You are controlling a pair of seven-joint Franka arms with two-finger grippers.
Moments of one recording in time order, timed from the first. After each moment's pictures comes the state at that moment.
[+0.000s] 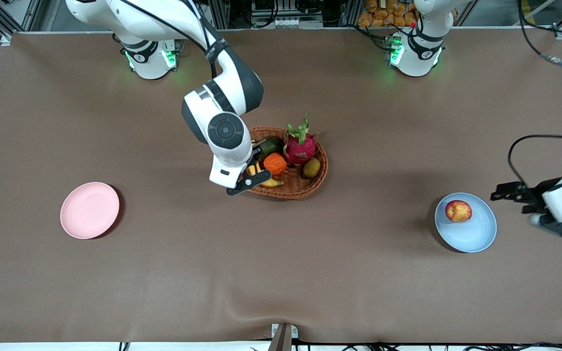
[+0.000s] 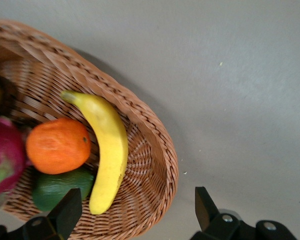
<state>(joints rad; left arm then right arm) 0.40 0.44 -0.35 -1.43 0.02 1.73 0.40 0.71 0.56 -0.09 -1.53 0.10 1.91 0.15</state>
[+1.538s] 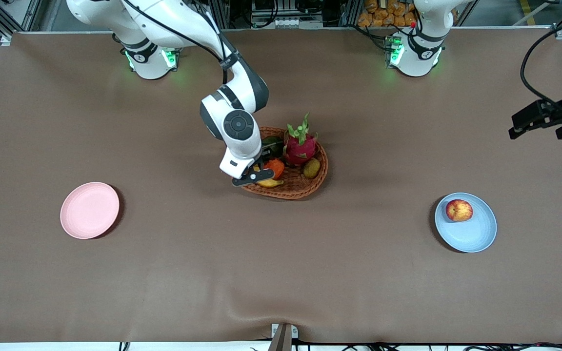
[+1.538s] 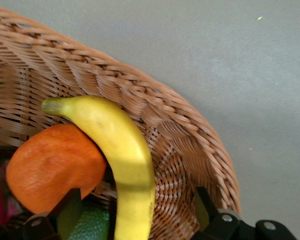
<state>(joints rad) 0.36 0.08 -0.45 -1.39 0.03 1.49 -0.08 0.78 0.55 -0.09 -1.76 0.12 2.21 0.38</state>
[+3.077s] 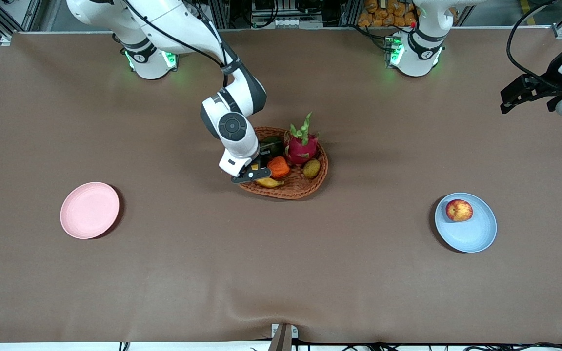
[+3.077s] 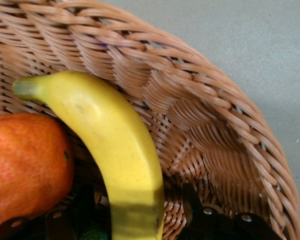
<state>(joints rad) 0.09 -0.11 -0.16 -1.66 0.04 1.53 -0.08 0.80 0.59 -0.09 -1.87 0.22 2.38 0.36</state>
